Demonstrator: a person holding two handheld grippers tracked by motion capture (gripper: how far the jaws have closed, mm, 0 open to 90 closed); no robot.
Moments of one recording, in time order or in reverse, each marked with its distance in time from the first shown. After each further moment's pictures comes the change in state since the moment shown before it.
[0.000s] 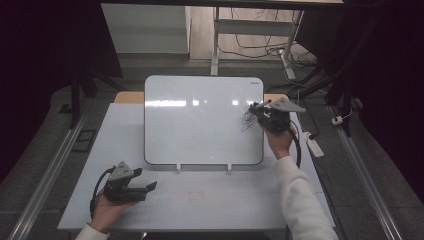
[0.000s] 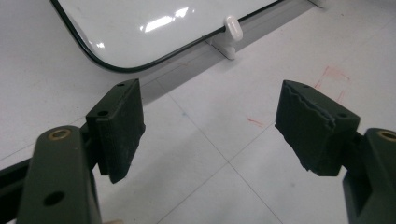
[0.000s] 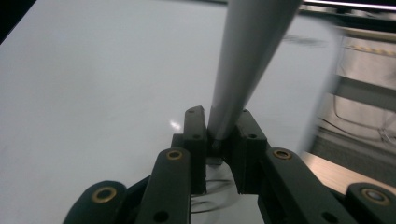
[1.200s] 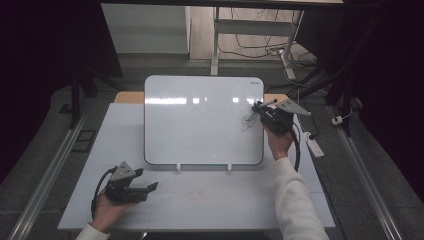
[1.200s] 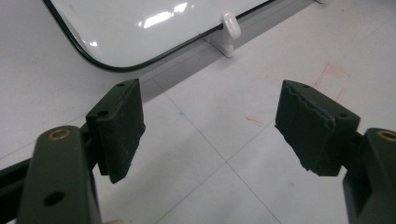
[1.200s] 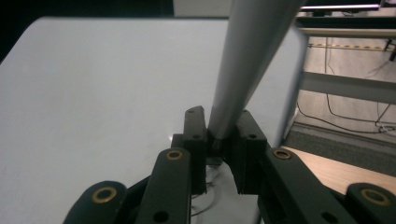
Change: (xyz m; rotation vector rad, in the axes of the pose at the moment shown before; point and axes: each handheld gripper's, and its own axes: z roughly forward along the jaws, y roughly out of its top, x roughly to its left) left arm -0.003 0.000 0.002 0.011 0.000 0.011; right arm -0.016 -0.007 -0.008 -0.088 -0.065 0.154
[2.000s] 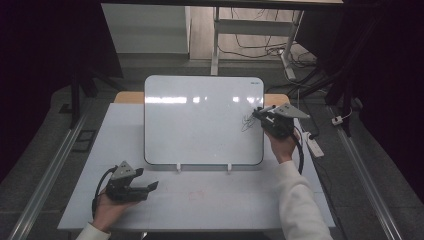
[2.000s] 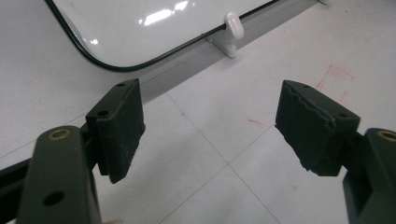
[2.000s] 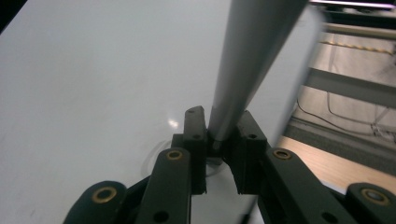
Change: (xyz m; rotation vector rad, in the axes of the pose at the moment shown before) left arm 0.000 0.001 0.002 0.001 0.002 -0.011; right arm 0.001 -0.006 -0.011 0.052 0.005 -0.072
